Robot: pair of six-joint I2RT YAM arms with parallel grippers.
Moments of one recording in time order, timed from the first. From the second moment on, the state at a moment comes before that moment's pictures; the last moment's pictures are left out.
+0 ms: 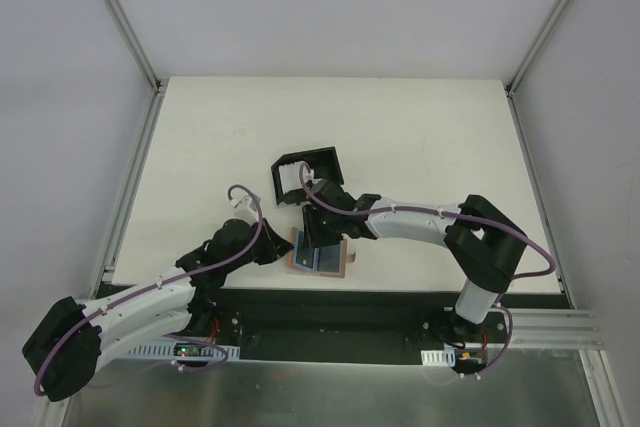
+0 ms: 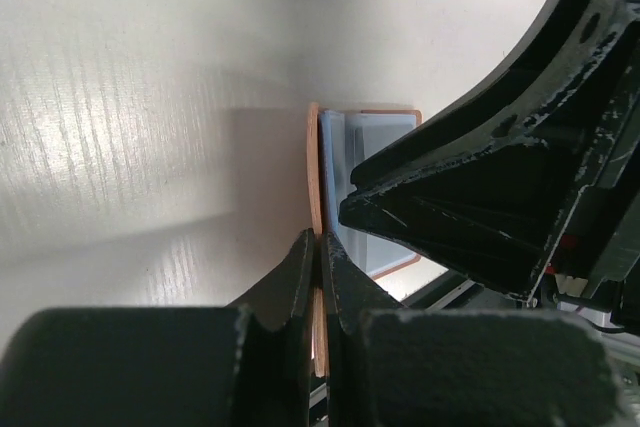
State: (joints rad) left arm -0.76 0.78 0.16 0.08 0.02 -0.95; right arm 1.02 1.73 1.04 -0.28 -0.09 0.73
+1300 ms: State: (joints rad) left arm -0.76 0.79 0.21 0.05 0.07 -0.92; right arm 1.02 1.67 1.01 -0.27 -0.10 0.80
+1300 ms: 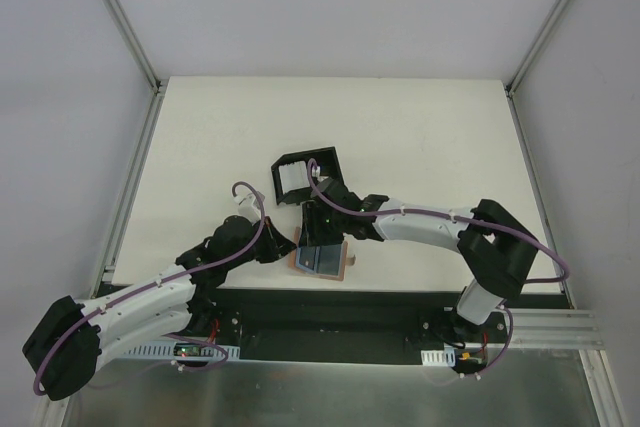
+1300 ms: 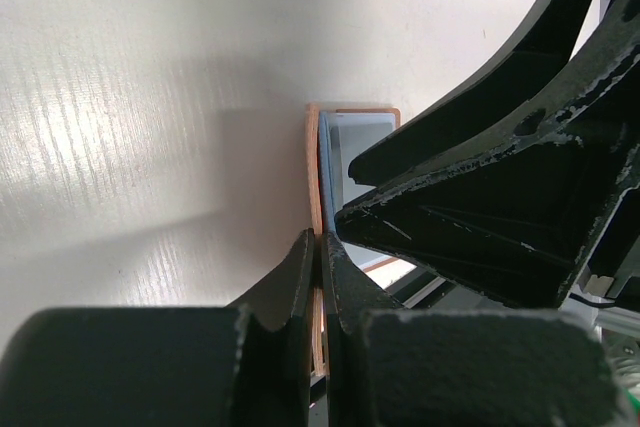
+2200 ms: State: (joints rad) left arm -0.76 0.79 0.25 0.03 0.11 -0.86; right arm 0.96 1.49 0.83 -0.28 -0.05 0.83
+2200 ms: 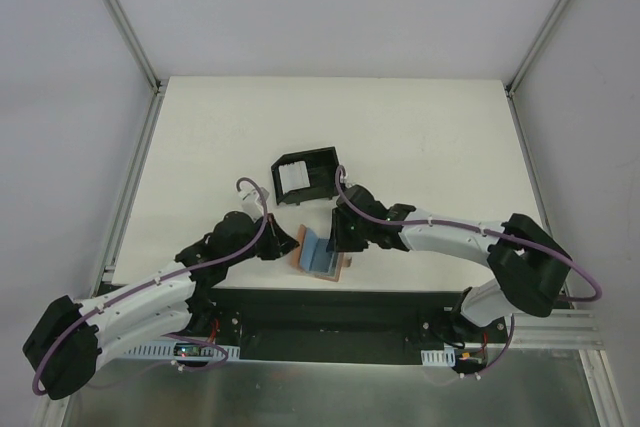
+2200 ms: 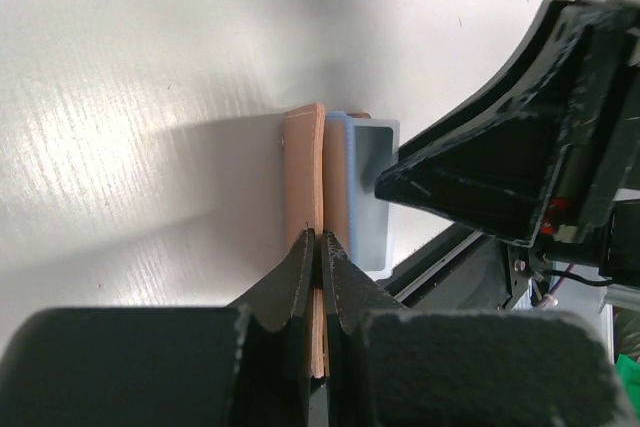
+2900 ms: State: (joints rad) left arm -0.76 0.82 0.19 -0.03 0.01 -1.00; right arm 1.01 1.49 0.89 -0.38 0.00 0.80
